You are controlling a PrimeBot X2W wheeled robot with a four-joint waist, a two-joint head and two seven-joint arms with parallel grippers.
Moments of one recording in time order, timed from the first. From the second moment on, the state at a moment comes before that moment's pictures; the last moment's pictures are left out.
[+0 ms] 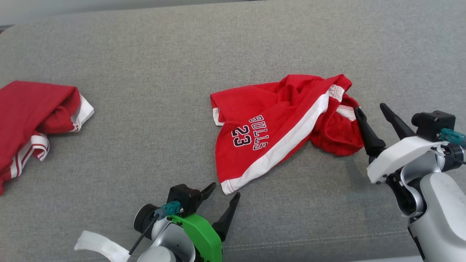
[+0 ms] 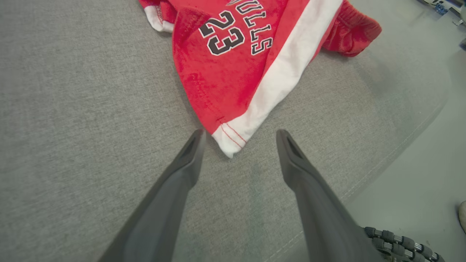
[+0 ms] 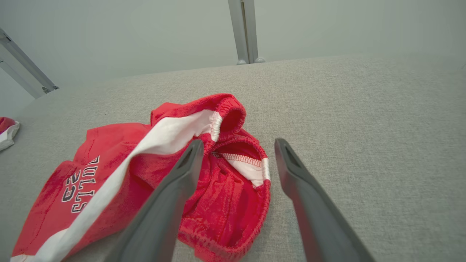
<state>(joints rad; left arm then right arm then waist) -0.20 0.21 -0.64 0.18 -0.51 -0.05 0.11 -0.32 -0.26 0.11 0.25 0.42 0.13 0.01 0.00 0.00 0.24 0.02</state>
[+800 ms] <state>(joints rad) -0.32 0.16 -0.64 0.25 -0.51 -0.08 0.01 -0.51 -0.37 0.28 0.30 0.66 0.13 -0.05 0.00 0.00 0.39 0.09</state>
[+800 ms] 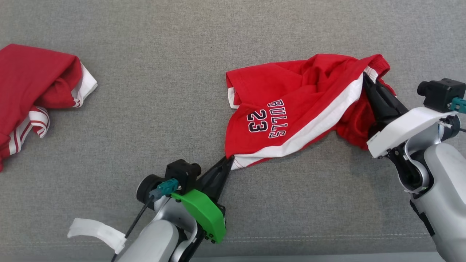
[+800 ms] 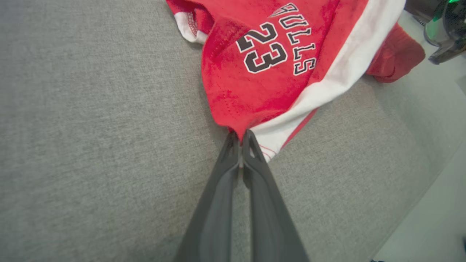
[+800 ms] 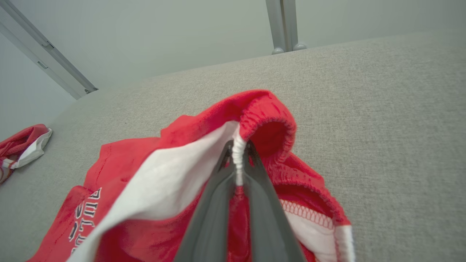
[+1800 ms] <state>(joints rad) -0.42 0.51 -0.37 -0.37 -0.42 0.10 0.18 -0.36 -0.47 0.16 -0.19 0.98 0.13 0.23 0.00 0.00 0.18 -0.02</state>
